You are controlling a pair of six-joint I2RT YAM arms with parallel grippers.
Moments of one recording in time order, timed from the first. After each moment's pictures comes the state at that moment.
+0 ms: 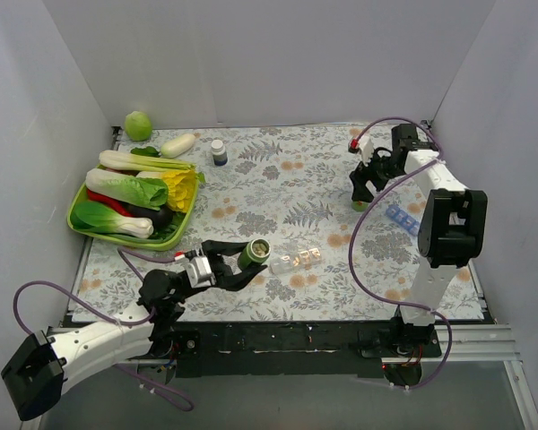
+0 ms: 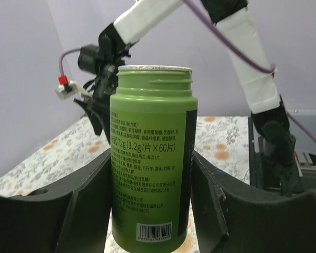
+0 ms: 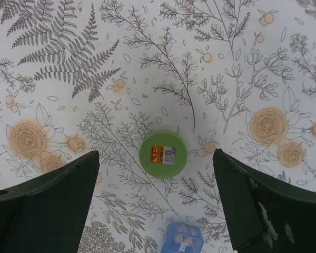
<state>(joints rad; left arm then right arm) -0.87 0.68 0.12 0.98 0.36 0.02 0.01 1.90 1.50 -0.74 -0.63 -0.90</state>
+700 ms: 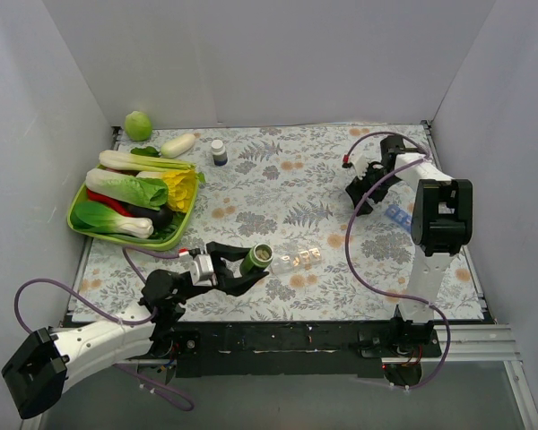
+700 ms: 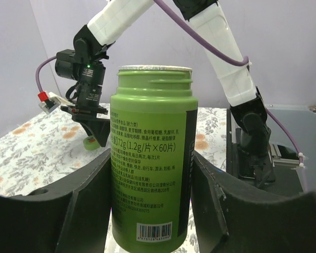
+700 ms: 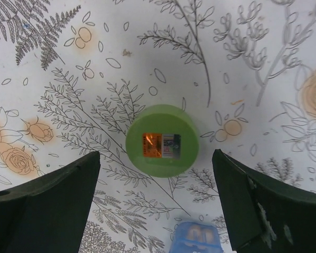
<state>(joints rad) -0.87 0.71 0.10 1.03 0.41 -0.08 0.03 2.04 1.52 -0.80 -0.45 -0.88</state>
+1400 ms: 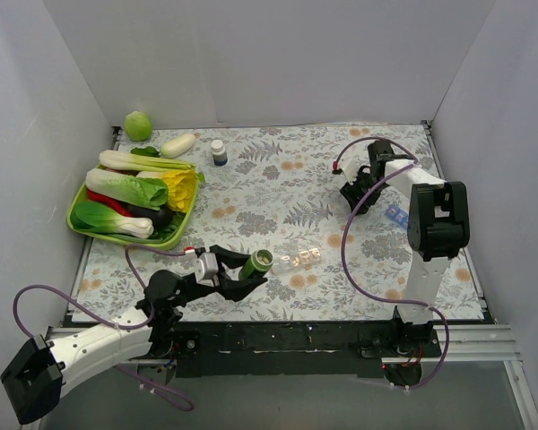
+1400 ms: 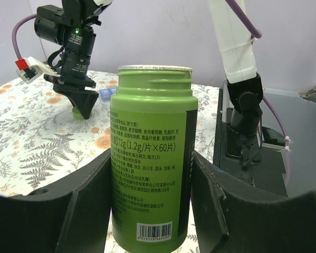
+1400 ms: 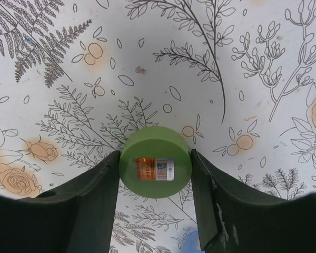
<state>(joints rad) -0.87 0.64 0.07 0.86 0.40 -0.13 0.11 1.99 1.41 -0.67 -0.33 -0.84</state>
